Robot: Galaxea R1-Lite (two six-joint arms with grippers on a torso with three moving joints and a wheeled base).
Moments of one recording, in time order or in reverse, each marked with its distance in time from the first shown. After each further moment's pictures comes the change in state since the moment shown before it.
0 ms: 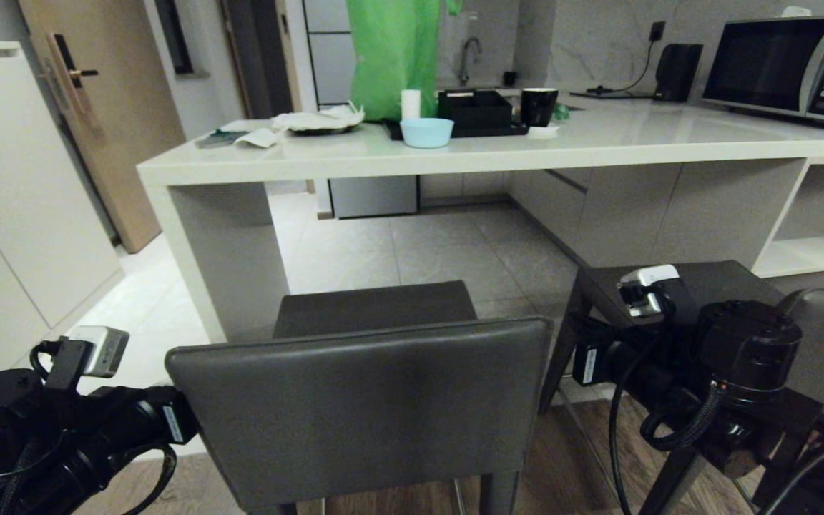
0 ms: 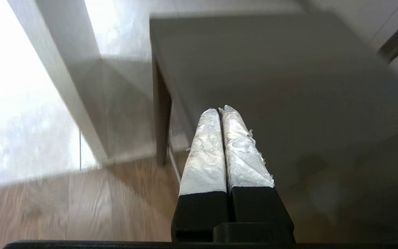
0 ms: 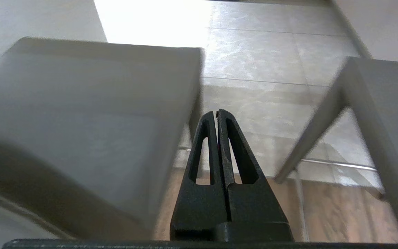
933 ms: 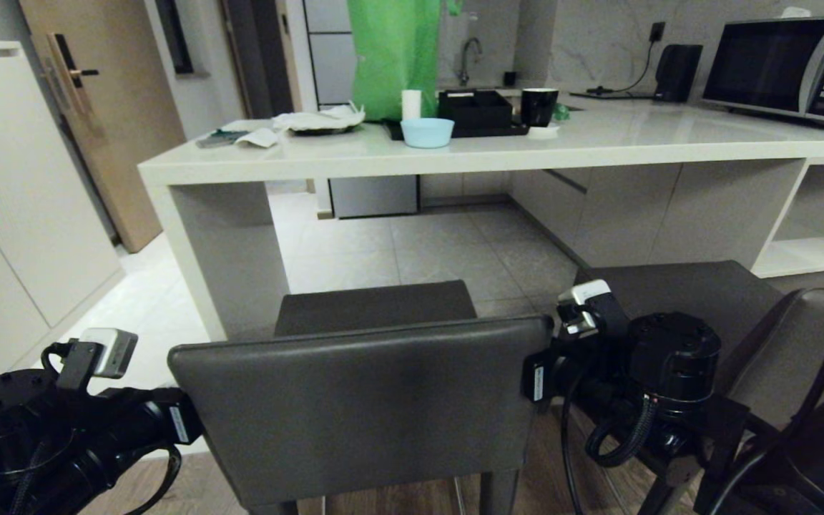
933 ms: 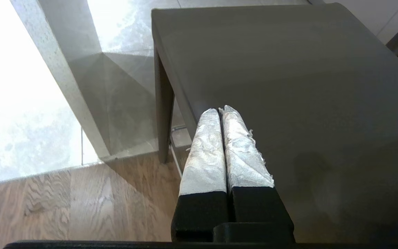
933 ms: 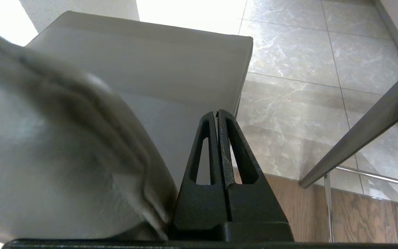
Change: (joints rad) left arm -0.017 0.043 -0.004 -0.035 0.001 0.002; right arm 0.127 0.107 -0.076 0.001 0.000 -0.007
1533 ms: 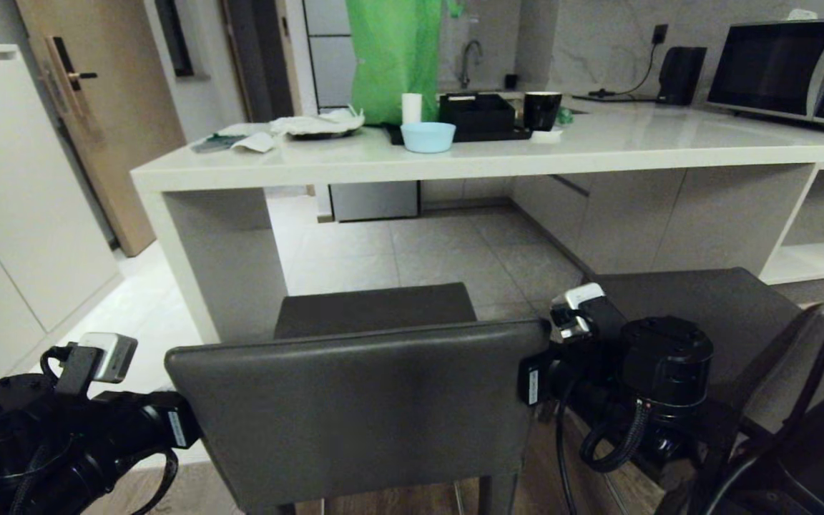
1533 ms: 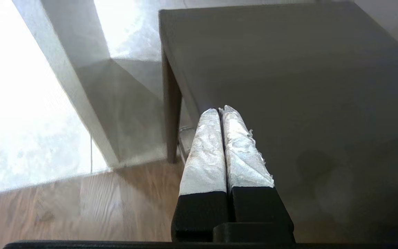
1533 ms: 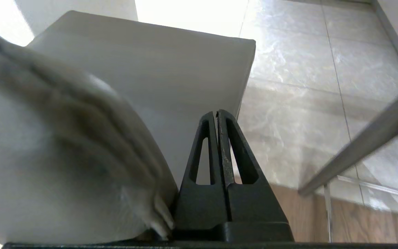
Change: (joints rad) left arm -0.004 0.026 0.020 -0.012 0.004 0.038; right arm 0.029 0.017 -0.004 -0.006 -0.002 -0.004
